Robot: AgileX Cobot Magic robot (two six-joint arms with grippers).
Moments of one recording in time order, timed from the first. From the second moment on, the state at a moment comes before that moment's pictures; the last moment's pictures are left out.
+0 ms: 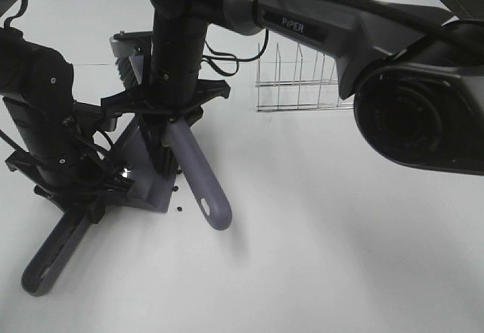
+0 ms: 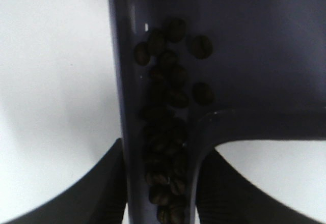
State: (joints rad) left arm -0.39 2.03 -1.11 0.02 0.73 -0.14; right arm 0.70 2.54 -2.33 0.08 1.24 0.20
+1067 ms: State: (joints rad) left arm -0.39 1.95 -0.95 0.04 0.69 -0.16; right arm 0.69 2.12 -1.67 -0.16 1.23 0.30
